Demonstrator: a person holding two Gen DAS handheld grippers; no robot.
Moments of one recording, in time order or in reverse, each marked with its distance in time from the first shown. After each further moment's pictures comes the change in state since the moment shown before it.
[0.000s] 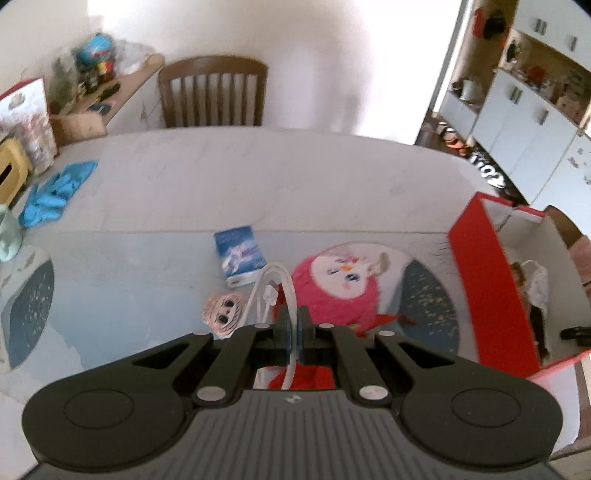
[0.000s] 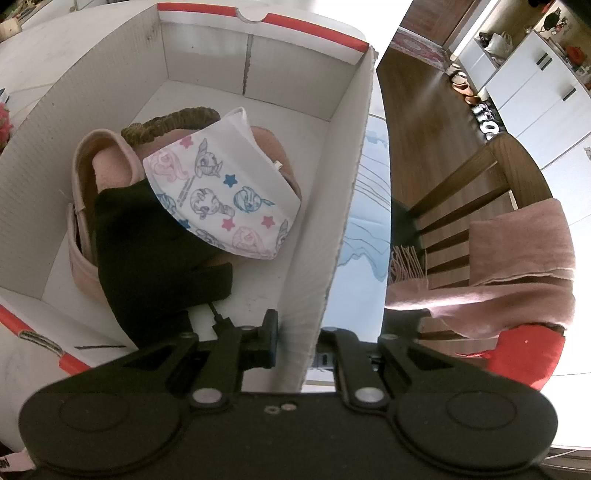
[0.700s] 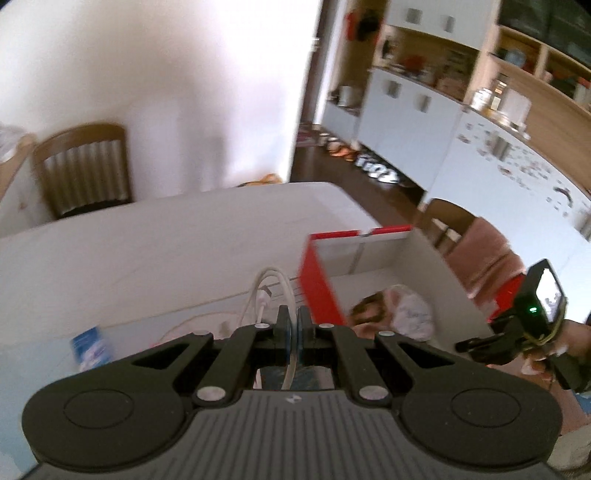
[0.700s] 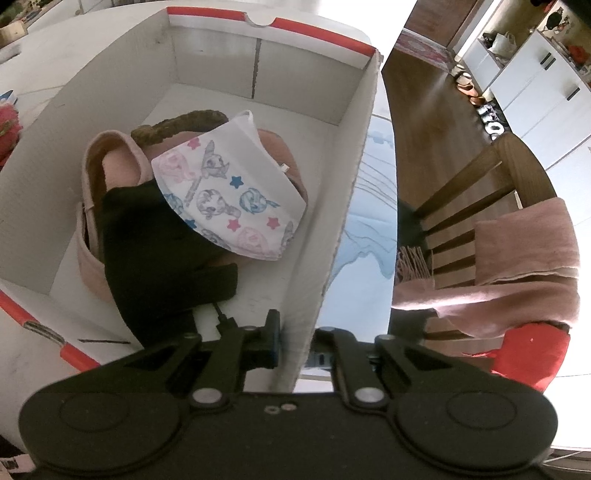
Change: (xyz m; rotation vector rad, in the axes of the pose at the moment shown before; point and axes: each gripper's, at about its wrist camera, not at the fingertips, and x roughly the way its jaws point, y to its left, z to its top) left arm -0.009 -0.144 0.052 0.257 -0.097 -0.295; right arm 0.004 0.001 -0.002 -0.006 -0.003 0.019
